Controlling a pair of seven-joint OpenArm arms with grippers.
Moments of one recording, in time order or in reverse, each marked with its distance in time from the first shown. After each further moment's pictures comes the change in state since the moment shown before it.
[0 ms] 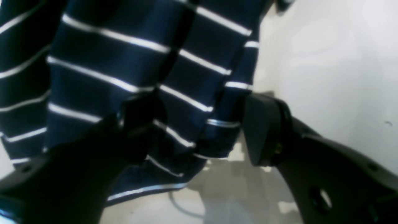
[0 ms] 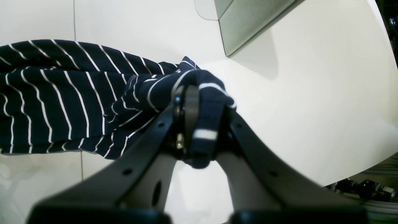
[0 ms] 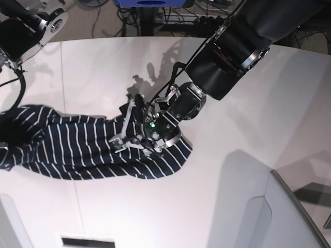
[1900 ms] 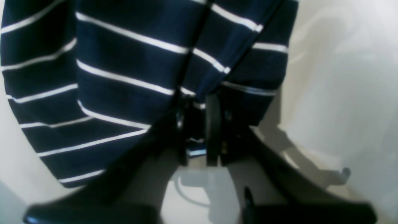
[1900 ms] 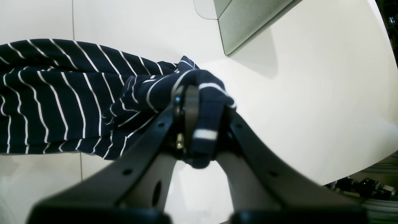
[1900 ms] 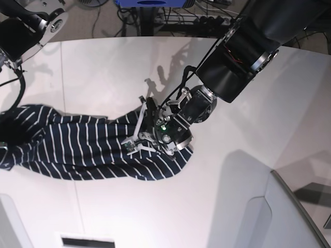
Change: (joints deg) left arm -0.6 -3.5 0.5 1.8 -0.2 0.0 2.6; right arm 0.0 0.0 0.1 0.0 0.0 0.0 0.0
